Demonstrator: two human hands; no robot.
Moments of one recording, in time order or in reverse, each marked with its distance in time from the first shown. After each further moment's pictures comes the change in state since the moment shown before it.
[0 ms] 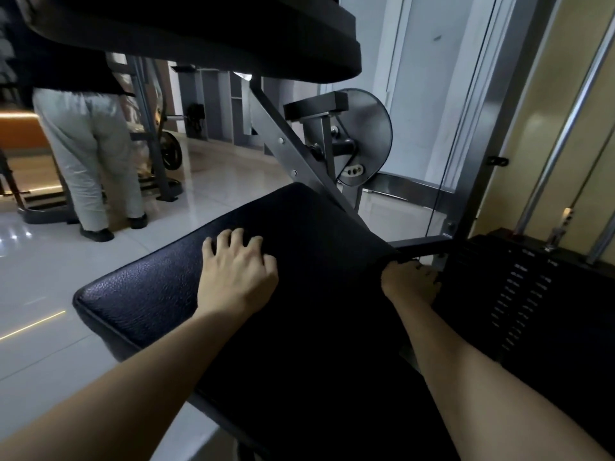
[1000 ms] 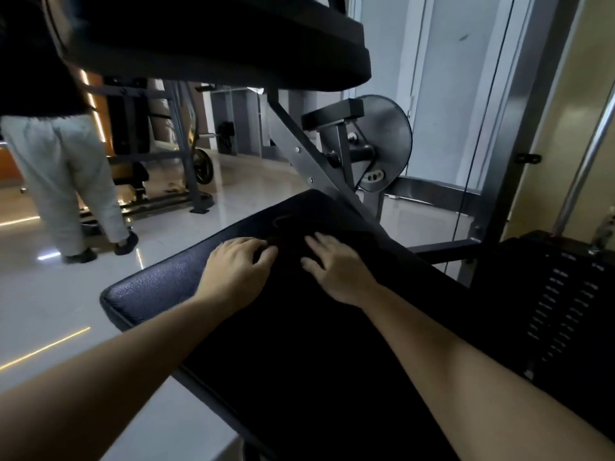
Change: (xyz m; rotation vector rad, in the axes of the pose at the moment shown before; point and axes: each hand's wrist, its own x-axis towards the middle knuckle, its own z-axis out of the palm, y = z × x) left_hand 0.004 -0.014 -0.025 -0.218 -0.091 -0.036; right_hand -0.068 -0.086 0.006 0.095 -0.116 -1.100
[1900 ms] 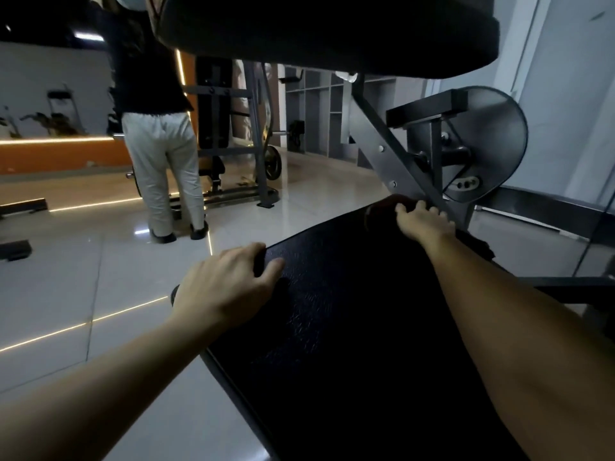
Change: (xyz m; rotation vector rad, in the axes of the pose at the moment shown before) left_hand -0.014 -0.074 -0.044 0.220 -0.011 -0.223; right_hand 0.173 0.050 -0.007 -0.022 -0.061 0.557
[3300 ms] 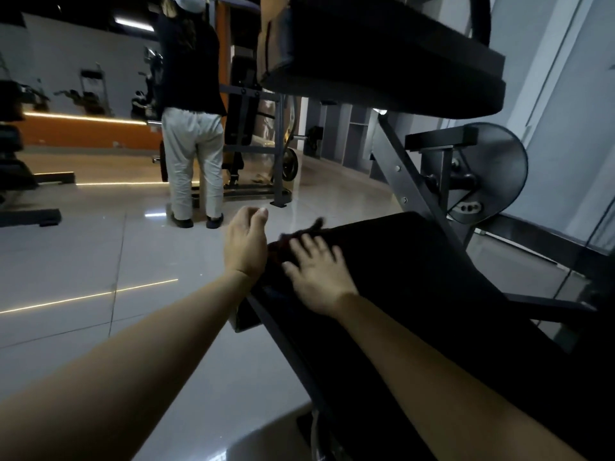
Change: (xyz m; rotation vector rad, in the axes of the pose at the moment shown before) left_hand -0.001 -0.027 -0.004 -1.027 0.440 -0.198; right_hand -0.257 -0.120 0.037 -0.127 -0.111 -0.757
